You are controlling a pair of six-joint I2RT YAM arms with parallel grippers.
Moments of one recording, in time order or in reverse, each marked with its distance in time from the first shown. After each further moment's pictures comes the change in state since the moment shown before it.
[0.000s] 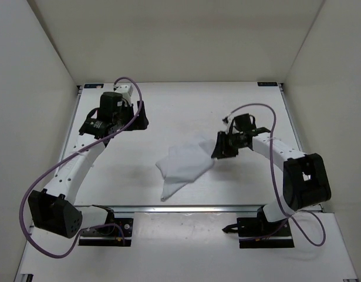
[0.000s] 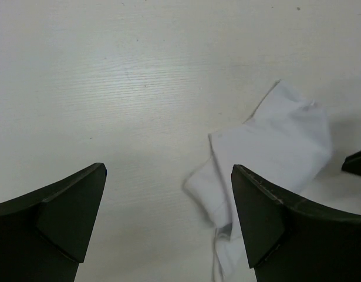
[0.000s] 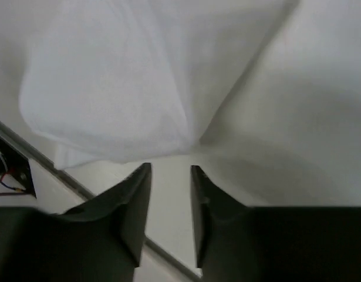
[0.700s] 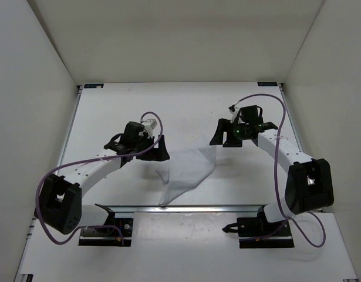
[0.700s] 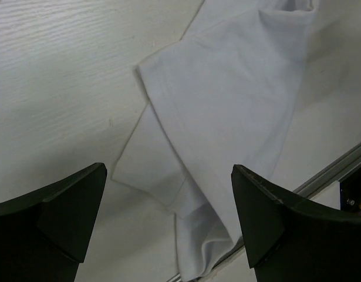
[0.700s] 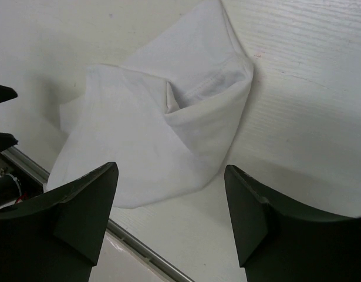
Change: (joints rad) left arm -0.173 0.016 -0.443 0.298 0.232 -0.124; right arm -0.057 -0.022 0.019 -0.016 0.025 0.020
